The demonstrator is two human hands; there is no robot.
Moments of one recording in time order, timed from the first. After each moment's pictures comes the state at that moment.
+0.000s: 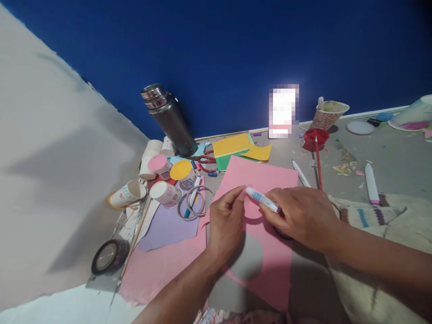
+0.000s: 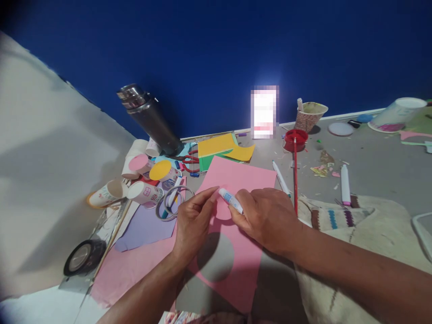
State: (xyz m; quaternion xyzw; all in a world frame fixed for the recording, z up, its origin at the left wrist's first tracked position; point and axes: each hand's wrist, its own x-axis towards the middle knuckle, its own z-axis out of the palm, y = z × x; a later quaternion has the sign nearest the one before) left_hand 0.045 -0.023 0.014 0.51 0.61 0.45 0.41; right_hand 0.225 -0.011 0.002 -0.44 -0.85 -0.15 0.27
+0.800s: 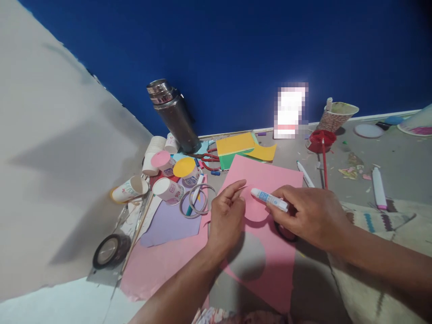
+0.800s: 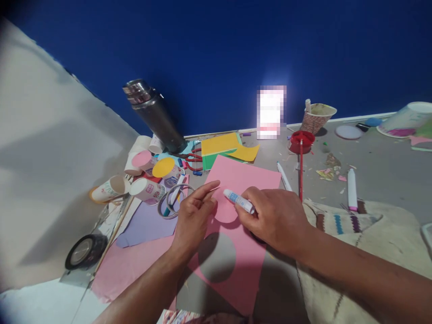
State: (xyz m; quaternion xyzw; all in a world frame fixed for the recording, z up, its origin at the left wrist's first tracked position) left_hand 0.040 -0.020 0.018 0.40 0.58 0.49 0.52; right_hand 0.228 -0.010 0.006 -0.50 -0.82 -0.01 0.28
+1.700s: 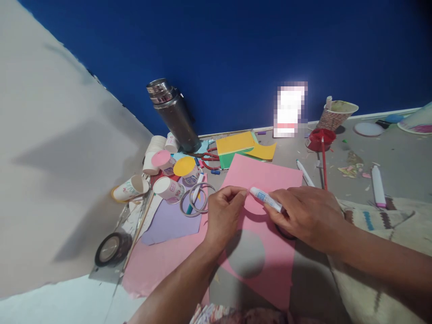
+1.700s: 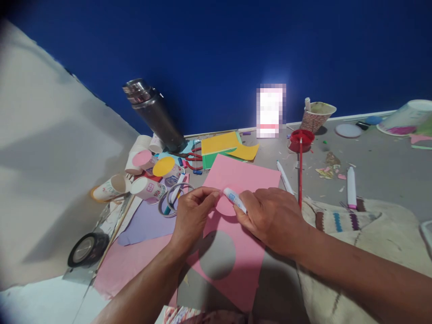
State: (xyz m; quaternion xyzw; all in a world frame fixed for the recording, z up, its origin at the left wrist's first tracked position) left_hand 0.038 -0.014 0.012 0.45 0.61 0.46 0.46; right_hand 0.227 -0.012 0.000 -0.42 -0.85 -0.15 0.27
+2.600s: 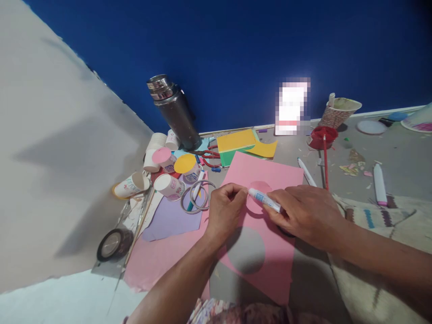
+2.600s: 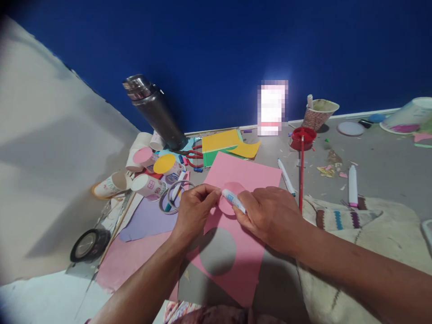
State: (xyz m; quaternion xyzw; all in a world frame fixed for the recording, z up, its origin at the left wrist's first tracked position) left_hand 0.034 -0.012 0.011 0.50 0.62 0.42 0.44; right_hand 0.227 -0.012 -0.002 -0.40 -0.87 -0.14 0.25
